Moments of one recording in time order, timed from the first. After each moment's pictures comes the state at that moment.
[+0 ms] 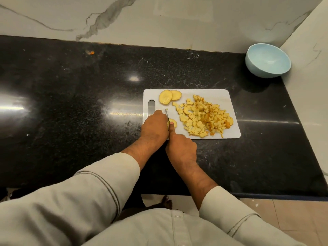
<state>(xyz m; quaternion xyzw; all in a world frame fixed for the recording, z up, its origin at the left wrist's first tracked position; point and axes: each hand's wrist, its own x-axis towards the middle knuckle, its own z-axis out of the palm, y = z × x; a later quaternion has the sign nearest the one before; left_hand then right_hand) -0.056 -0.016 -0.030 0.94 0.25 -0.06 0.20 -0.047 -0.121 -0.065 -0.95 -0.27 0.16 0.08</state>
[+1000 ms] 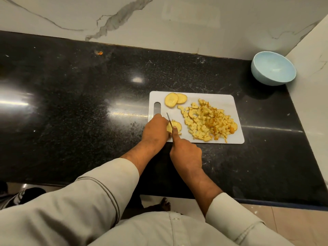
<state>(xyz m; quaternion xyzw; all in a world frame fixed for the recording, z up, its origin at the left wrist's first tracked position) -0.071 -0.008 -0.031 0.91 0.29 -0.03 0.28 -0.058 -0.127 -0.053 -0.95 -0.29 0.13 0.05</state>
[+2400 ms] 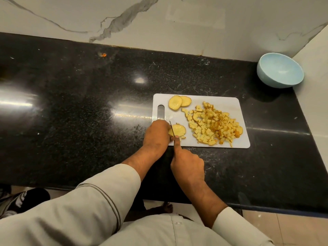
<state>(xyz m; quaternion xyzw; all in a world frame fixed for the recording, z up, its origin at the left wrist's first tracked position) -0.075 -0.003 -0.030 0.89 0.33 -0.03 0.32 -0.077 -0.131 -0.054 -0.94 -0.30 0.14 0.04</state>
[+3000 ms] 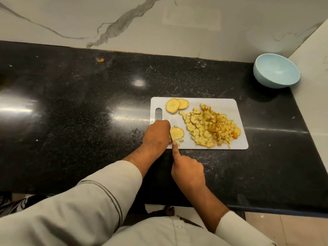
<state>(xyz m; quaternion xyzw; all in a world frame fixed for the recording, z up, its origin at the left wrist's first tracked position) -0.057 0.000 -0.028 0.93 0.28 -0.08 0.23 -0.074 -0.141 -0.060 -0.93 -0.31 0.17 0.03</state>
